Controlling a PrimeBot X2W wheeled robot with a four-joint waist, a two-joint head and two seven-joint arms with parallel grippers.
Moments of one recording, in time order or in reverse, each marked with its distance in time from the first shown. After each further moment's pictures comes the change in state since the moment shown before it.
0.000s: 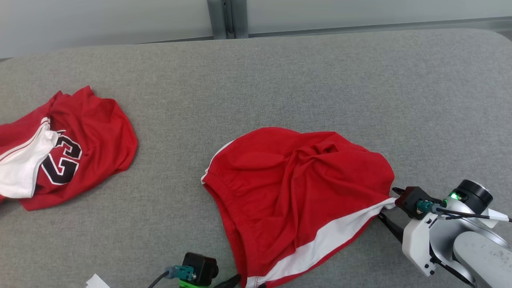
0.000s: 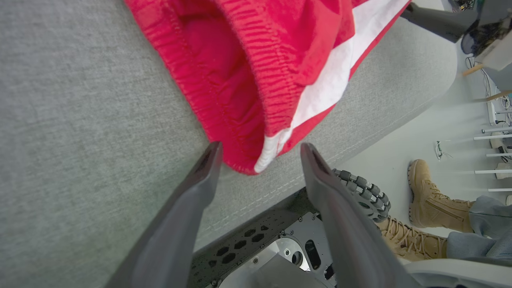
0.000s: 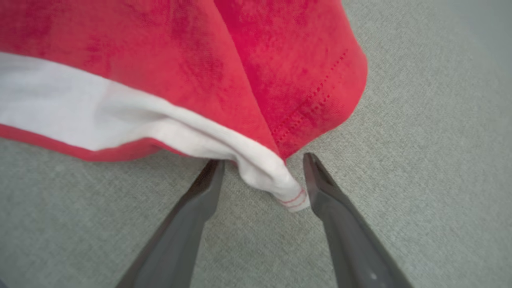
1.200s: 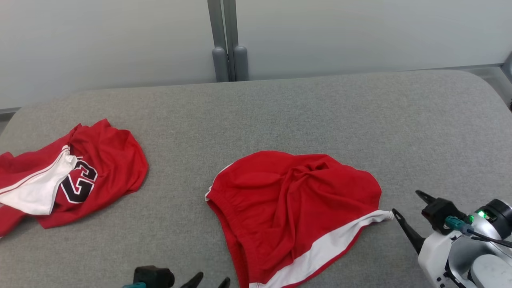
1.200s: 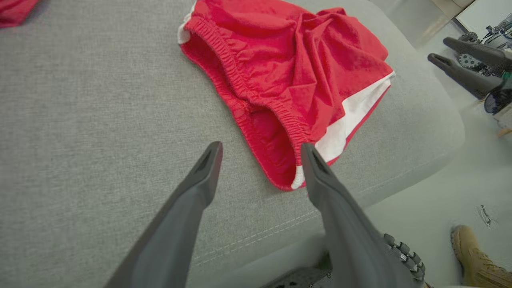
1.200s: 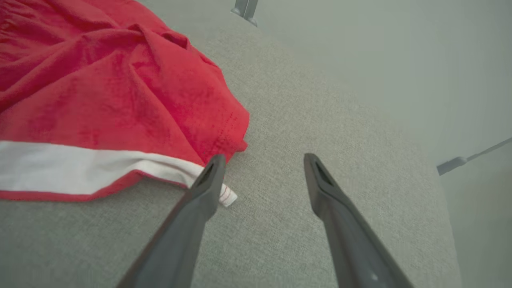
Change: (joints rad) left arm 0.176 0.004 0.221 -0.195 0.071 0.000 -0.053; right arm 0.259 0.127 -0.403 -0.092 -0.181 0.000 -0.085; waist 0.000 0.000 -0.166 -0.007
